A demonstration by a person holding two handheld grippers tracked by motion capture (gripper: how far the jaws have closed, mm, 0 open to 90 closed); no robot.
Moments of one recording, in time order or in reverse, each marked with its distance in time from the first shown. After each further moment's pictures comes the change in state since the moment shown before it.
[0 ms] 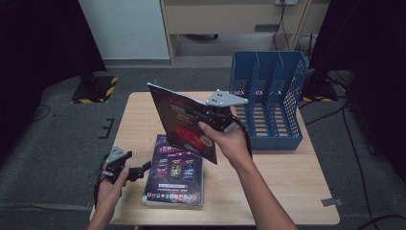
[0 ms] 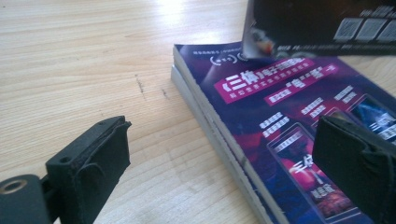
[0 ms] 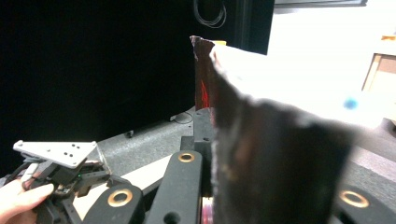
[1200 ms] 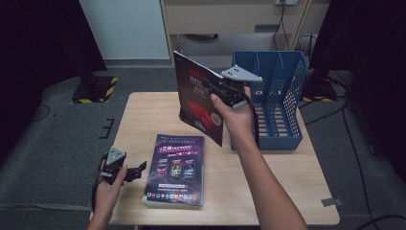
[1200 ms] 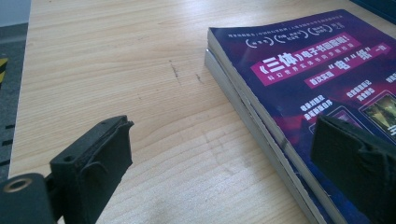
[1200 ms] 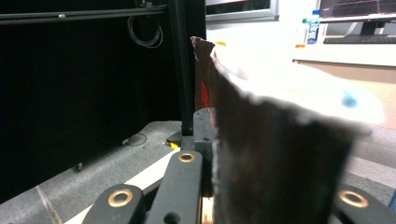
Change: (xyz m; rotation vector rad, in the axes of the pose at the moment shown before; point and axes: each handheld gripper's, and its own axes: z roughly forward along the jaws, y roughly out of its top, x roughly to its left) left arm 0.004 -0.004 -0.005 0.039 0.112 0.039; right arm -0.051 0.033 -0.002 -0.059 -0.240 0.077
